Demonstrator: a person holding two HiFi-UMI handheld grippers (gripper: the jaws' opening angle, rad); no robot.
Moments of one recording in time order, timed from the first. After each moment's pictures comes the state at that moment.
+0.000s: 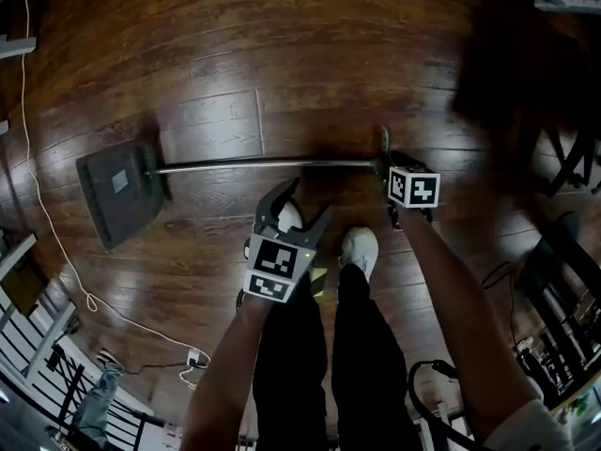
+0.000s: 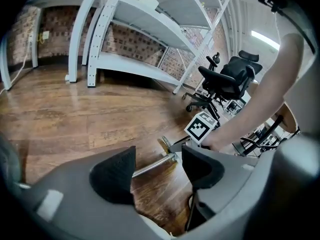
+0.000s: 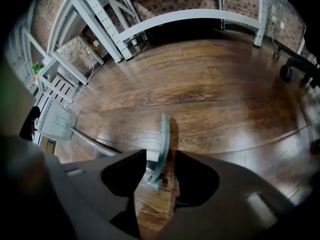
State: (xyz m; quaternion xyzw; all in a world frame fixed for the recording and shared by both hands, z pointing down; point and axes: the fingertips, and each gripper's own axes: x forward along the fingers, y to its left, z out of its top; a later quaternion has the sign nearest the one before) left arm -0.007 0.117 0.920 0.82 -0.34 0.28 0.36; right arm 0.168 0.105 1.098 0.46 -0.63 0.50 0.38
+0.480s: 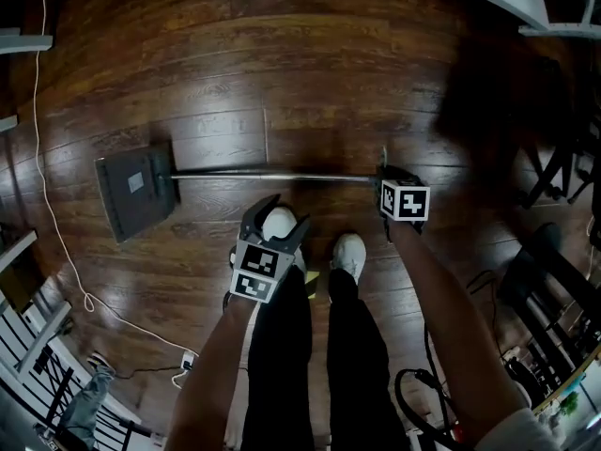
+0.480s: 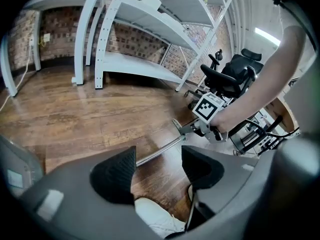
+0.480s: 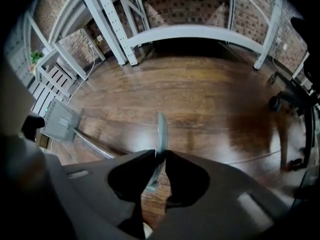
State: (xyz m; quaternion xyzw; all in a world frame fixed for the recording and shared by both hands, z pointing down) left arm -0.054 0.123 0.886 0.81 -0.34 0.31 0.37; right arm 0.164 0.081 1.014 0.47 -0.62 0.46 0.43
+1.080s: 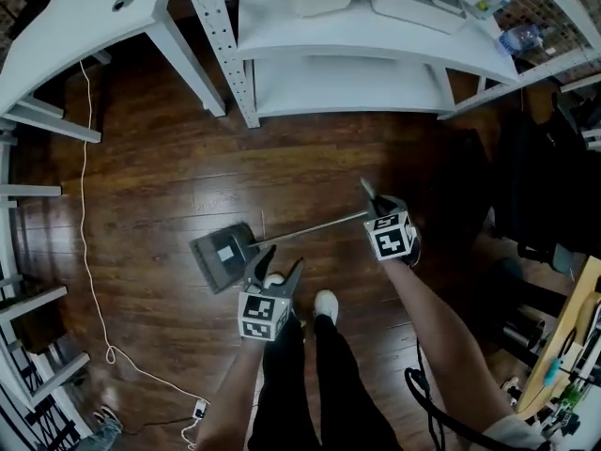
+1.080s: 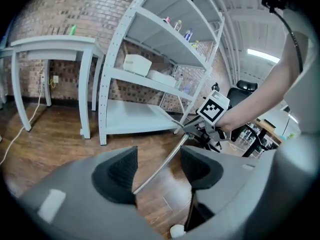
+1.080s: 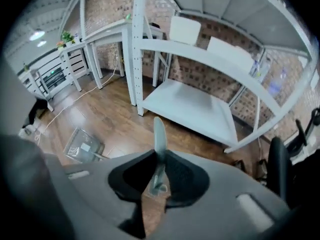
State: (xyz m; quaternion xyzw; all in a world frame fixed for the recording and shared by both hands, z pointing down) left arm -0.031 0.020 0.576 0.83 -0.42 0.18 0.31; right arm 0.179 -0.085 0.641 0.48 -0.70 0.23 0.47
